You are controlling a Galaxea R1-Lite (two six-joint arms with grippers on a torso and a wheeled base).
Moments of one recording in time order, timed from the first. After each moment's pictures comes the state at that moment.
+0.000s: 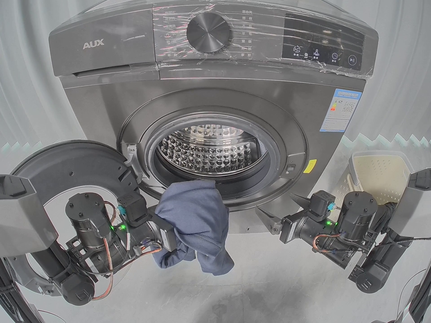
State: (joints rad) left arm -0.55 1.93 -0.32 -1.55 -0.13 -0.07; right arm 0.63 2.01 -0.38 -1.54 -0.10 0.15
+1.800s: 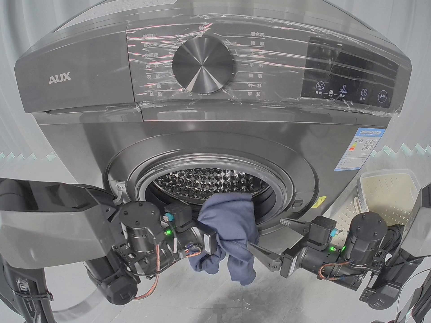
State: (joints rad) left arm -0.67 2.15 -0.53 -1.55 -0.09 -0.10; right arm 0.76 1.93 -0.23 -1.54 -0.03 0.13
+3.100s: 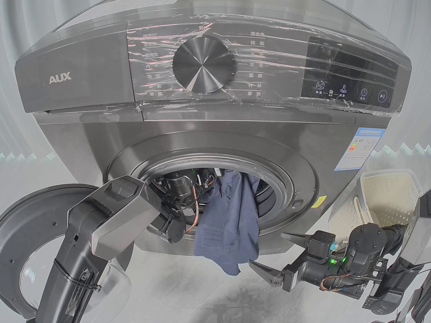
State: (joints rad) left arm -0.51 2.64 -1.53 -1.37 0.18 -0.16; right arm 0.79 1.94 -0.16 -1.54 -0.04 0.11
